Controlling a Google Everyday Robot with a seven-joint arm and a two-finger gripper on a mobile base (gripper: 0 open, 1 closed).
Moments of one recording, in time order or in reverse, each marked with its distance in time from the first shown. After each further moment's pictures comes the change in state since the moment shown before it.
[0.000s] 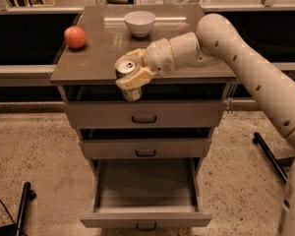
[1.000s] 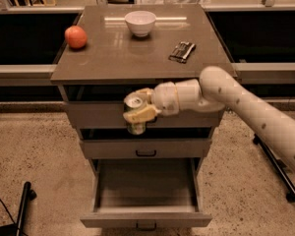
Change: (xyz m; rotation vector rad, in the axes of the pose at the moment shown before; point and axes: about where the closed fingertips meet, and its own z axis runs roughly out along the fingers) arm 0.096 0.050 0.020 0.021 -0.082 0.208
